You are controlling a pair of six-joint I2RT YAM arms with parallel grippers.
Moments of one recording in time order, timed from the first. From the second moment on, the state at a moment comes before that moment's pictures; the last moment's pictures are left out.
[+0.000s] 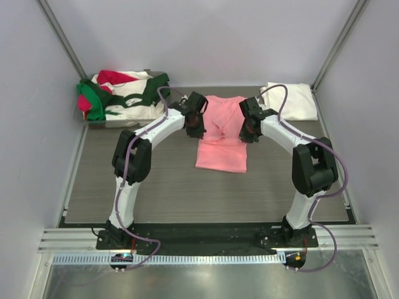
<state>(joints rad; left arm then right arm) -0.57 2.14 1.82 -0.72 -0.03 -0.63 0.35 1.79 1.35 -0.66 0.22 0.67</state>
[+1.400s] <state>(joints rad) -0.63 1.83 1.24 -0.55 0.14 -0.76 0.38 1.42 0.89 -0.54 0.00 0.71</state>
